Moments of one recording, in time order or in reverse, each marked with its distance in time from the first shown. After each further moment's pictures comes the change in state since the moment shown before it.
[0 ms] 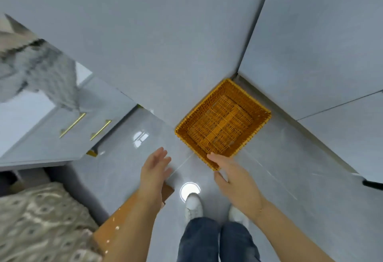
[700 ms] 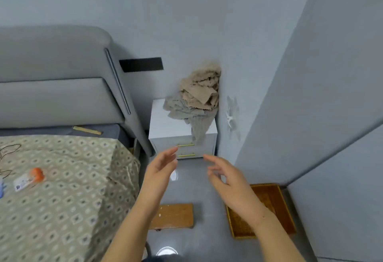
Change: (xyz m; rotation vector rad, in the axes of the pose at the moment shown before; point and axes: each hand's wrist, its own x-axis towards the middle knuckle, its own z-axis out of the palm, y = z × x) left_hand -0.369 0.174 -0.227 -0.291 0.266 0.525; right_hand -0.207 -0.405 -0.068 -0.117 -0.356 -0.613
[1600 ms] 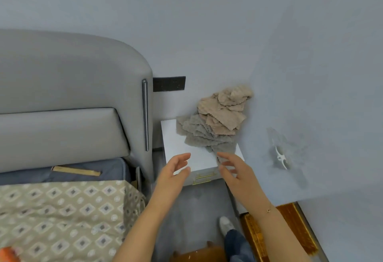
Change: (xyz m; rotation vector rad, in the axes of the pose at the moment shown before) left_hand 0.310 -0.004 -0.239 -0.042 -0.255 -0.012; right_hand 0.316 -0.107 0.172 -0.122 0.300 0.217
